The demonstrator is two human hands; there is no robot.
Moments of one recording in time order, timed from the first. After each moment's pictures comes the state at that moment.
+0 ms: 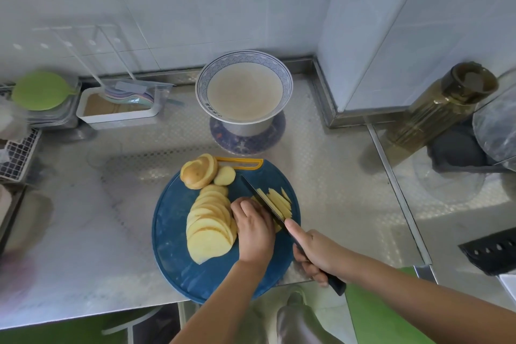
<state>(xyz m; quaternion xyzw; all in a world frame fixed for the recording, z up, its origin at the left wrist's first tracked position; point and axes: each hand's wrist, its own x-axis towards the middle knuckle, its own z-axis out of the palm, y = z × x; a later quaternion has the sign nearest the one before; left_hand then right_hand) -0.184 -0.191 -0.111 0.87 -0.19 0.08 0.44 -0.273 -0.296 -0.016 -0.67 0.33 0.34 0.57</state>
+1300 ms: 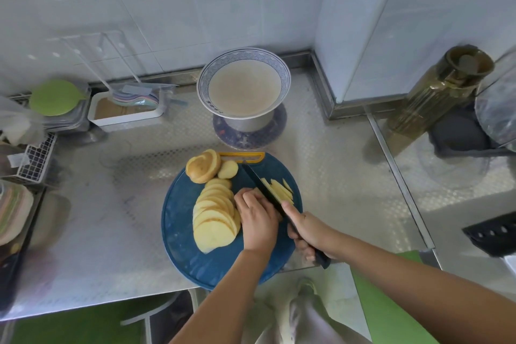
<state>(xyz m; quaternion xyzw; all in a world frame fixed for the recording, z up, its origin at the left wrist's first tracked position) -0.189 -0.190 -0.103 0.88 -0.17 0.08 0.44 -0.264 -0.290 -0.037 -0.64 0.37 0.28 0.61</state>
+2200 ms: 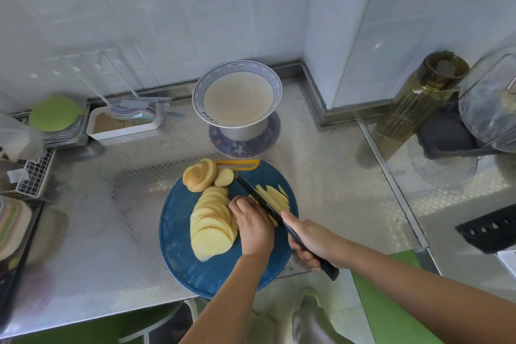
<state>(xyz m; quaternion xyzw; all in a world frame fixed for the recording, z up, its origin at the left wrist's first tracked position) -0.189 -0.192 -0.101 0.88 -0.14 0.06 0.46 -0.281 -0.294 -0.014 -0.63 0.32 0.29 0.64</state>
